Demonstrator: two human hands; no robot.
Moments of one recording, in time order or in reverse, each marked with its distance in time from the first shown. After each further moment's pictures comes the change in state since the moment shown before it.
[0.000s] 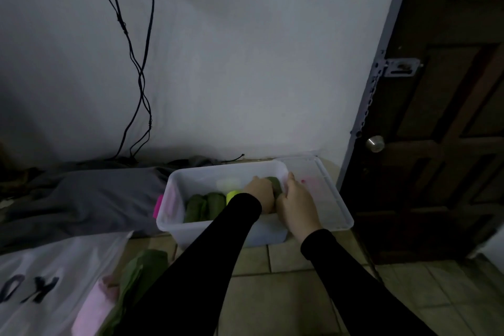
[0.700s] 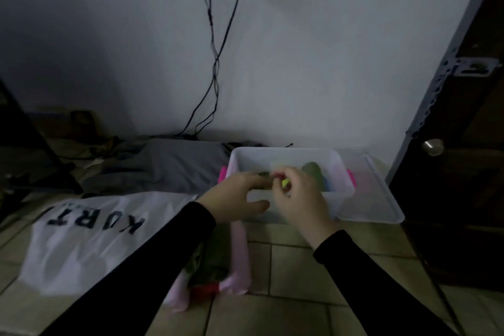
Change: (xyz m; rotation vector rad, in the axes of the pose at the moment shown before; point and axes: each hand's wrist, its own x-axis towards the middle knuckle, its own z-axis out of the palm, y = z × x) left_hand -0.168 -0.103 0.012 -0.401 0.307 0.119; right_hand -0.085 -0.078 0.041 0.049 0.110 -0.525
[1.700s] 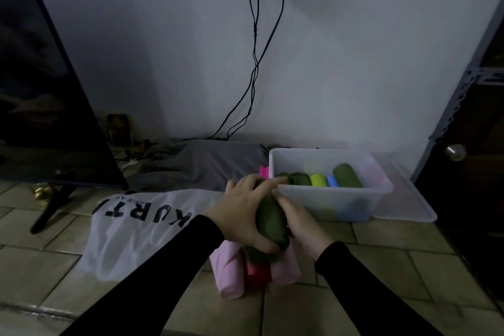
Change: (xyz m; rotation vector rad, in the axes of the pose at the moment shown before) left_hand -0.090 -0.045 -0.019 0.274 0.038 0.024; right_hand -0.039 -0.071 0.071 0.678 -0.320 0.700
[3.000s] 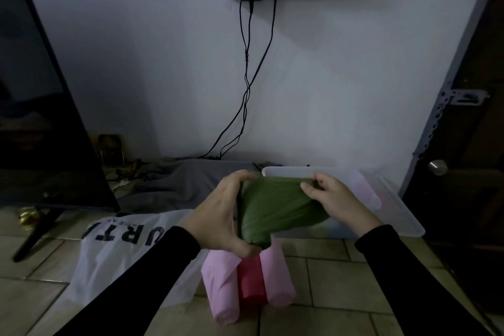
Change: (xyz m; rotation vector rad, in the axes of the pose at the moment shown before) left_hand -0.010 -0.017 -0.031 -0.310 0.311 0.190; right_hand 0.025 -0.049 -0.086 -0.418 0.047 -0.424
